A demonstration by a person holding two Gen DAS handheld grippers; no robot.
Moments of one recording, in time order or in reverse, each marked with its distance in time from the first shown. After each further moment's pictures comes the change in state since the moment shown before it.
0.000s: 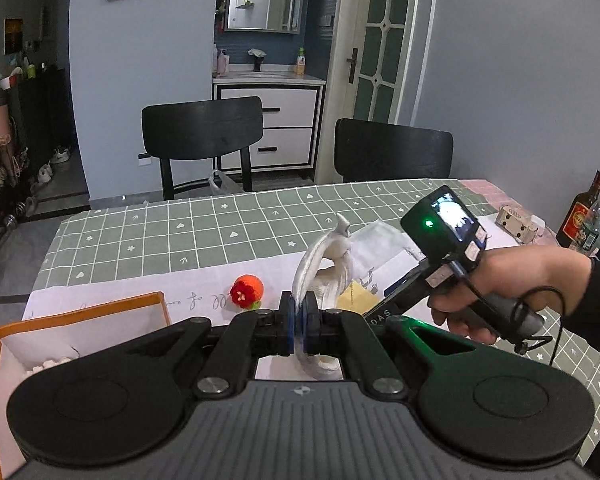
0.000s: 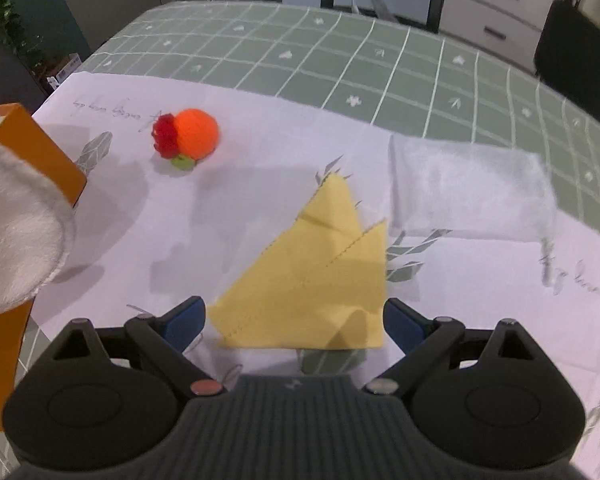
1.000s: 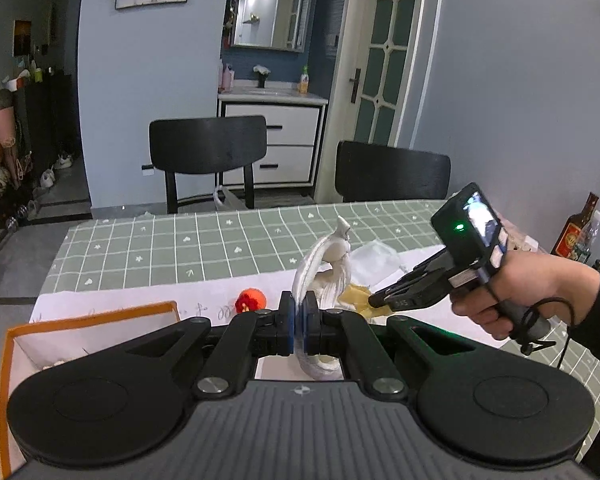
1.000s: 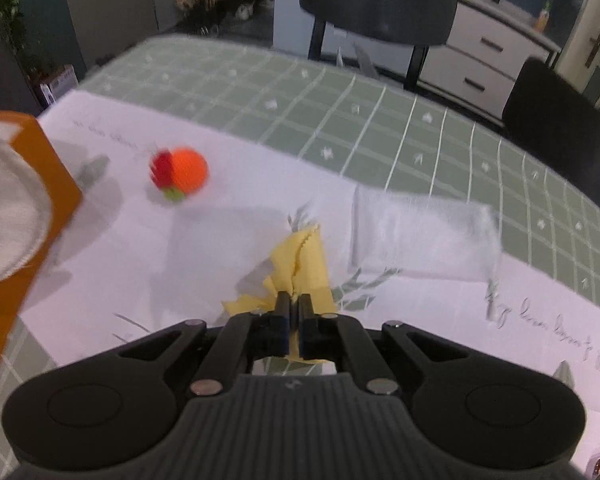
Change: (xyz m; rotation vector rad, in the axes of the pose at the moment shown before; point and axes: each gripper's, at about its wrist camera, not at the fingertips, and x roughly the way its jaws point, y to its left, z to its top) left arm -0.030 0.008 0.003 -0.030 -0.060 -0.007; right arm -0.053 0.008 -0.002 -0.084 -0.150 -0.107
